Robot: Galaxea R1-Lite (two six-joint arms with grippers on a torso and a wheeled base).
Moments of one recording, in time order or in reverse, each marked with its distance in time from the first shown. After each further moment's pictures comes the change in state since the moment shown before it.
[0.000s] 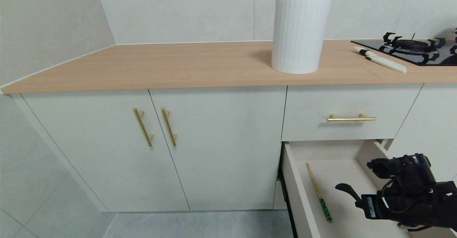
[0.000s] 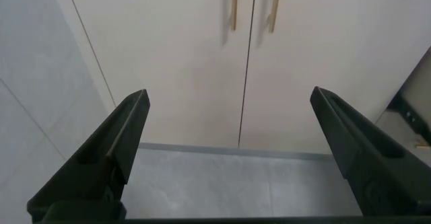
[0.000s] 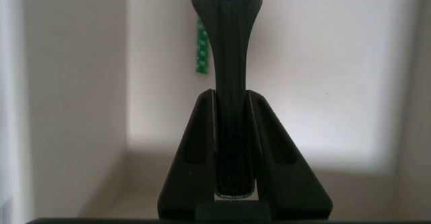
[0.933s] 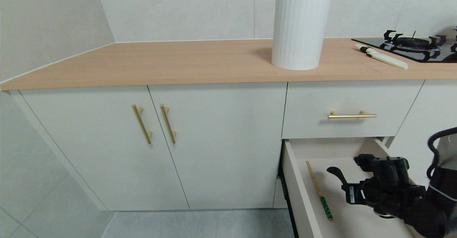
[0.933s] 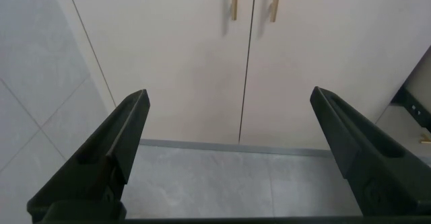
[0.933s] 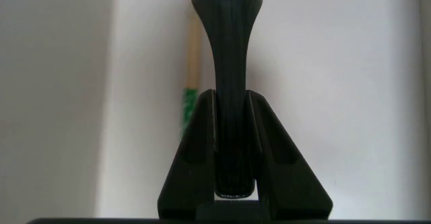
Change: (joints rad) left arm 0.000 0.000 0.000 -0.001 0.000 0.000; right arm -0.003 0.321 -0.004 -0.529 -0.073 -0.013
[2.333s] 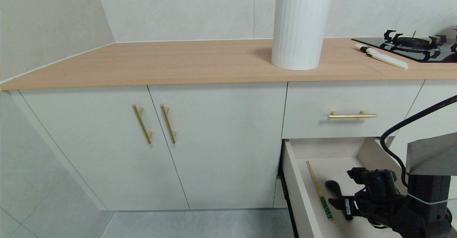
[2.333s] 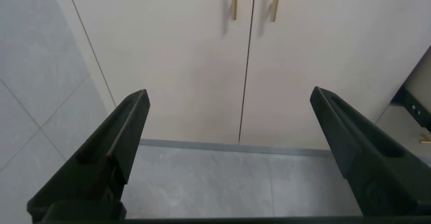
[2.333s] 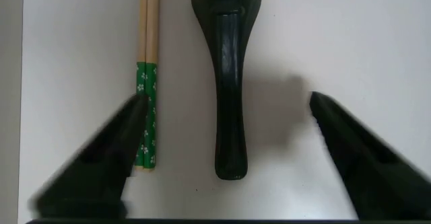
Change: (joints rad) left arm 0.000 0.000 0.000 0.000 0.000 0.000; right arm -0.017 0.194 -0.016 -0.086 -0.017 -0.023
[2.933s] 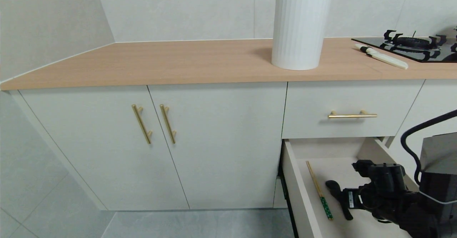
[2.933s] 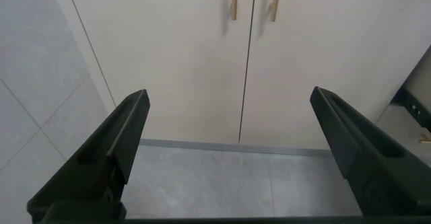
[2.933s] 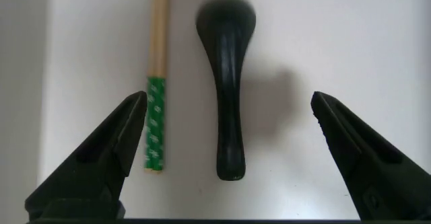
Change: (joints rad) left arm 0.000 0.000 0.000 0.000 0.000 0.000; right arm 0.004 -0.116 0.039 -0.018 -0.014 0.002
